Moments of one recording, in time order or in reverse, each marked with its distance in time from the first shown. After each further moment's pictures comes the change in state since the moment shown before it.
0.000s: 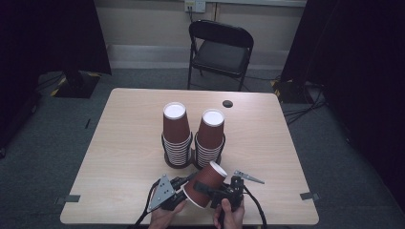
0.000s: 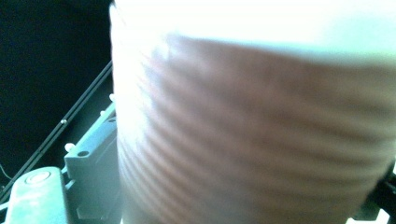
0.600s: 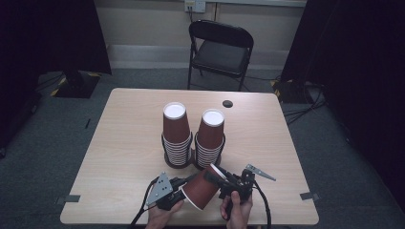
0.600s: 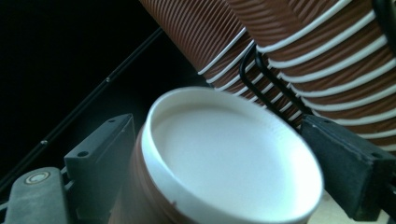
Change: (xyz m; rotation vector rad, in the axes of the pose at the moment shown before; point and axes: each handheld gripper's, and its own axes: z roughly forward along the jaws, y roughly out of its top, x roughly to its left) left arm 0.005 0.011 -0.007 0.095 -0.035 -0.048; right arm -0.003 0.025 -0.016 -0.118 -0.046 -0.068
